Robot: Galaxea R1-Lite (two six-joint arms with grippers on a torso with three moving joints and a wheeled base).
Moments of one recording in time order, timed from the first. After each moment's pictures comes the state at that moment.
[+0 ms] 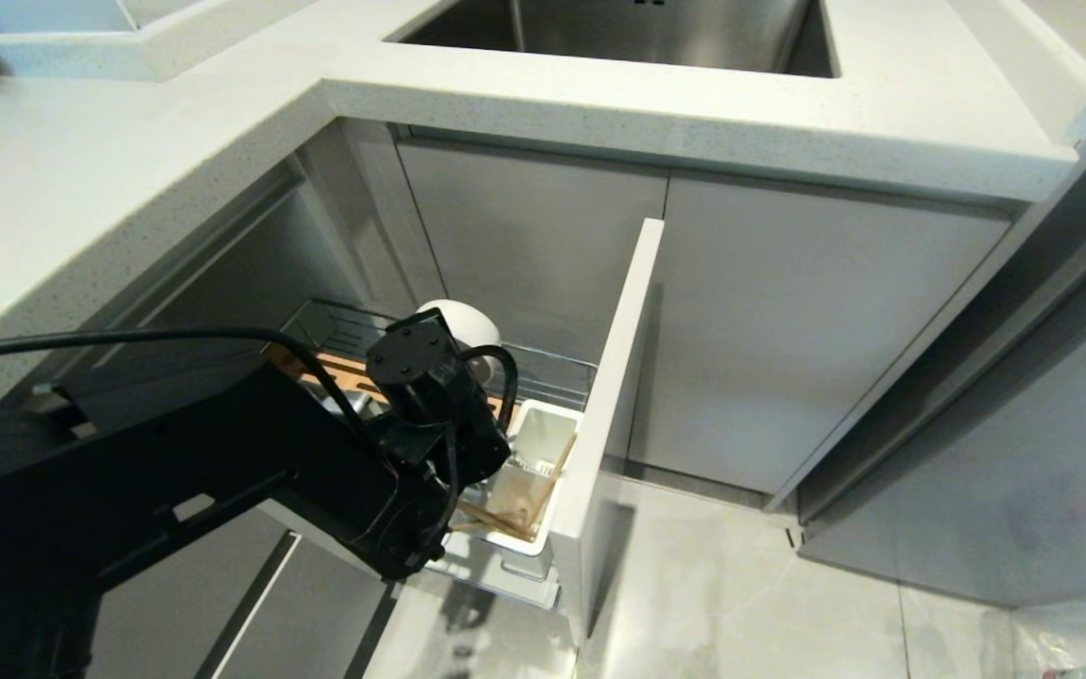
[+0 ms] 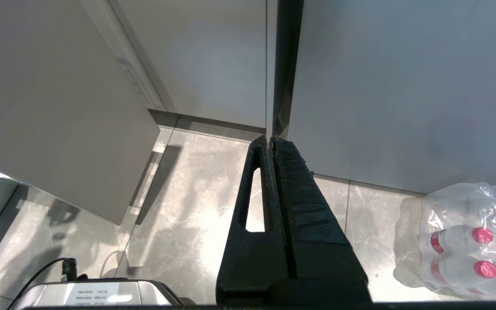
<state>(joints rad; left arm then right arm) -0.60 2.16 -1.01 -1.52 1.01 -1.48 0.00 0.00 0.00 0.00 -0.02 0.05</state>
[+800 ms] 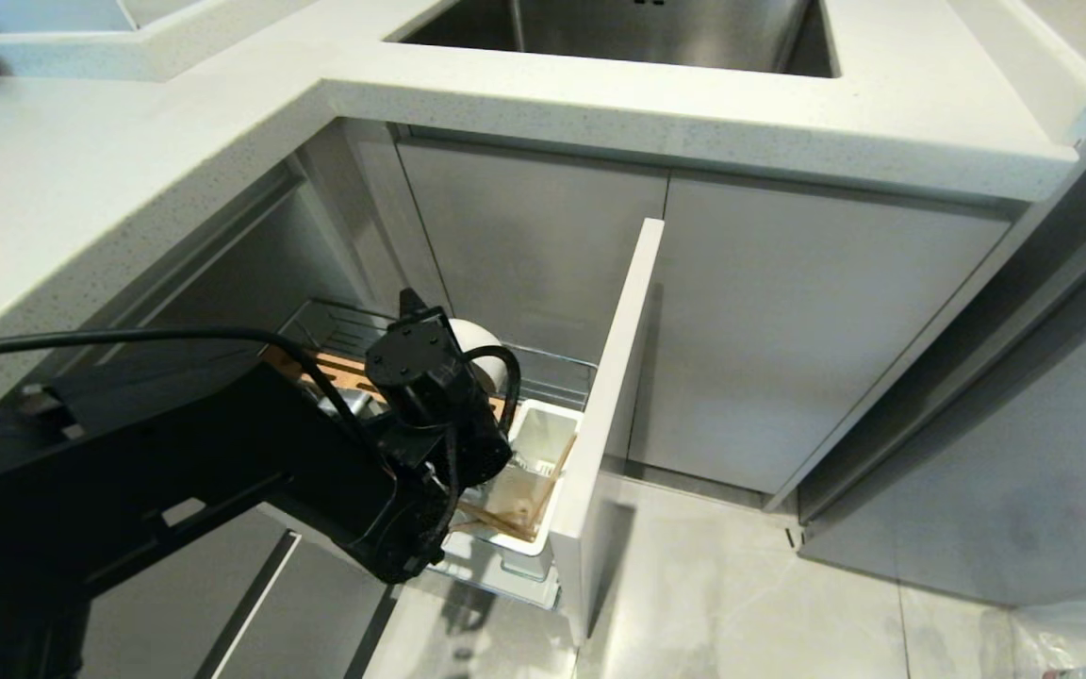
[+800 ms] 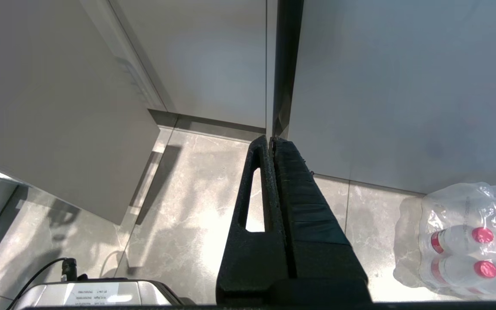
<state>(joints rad) -0.62 2.15 -0.99 -1.52 1.01 -1.45 0.00 0.00 0.00 0.00 -0.02 0.05</state>
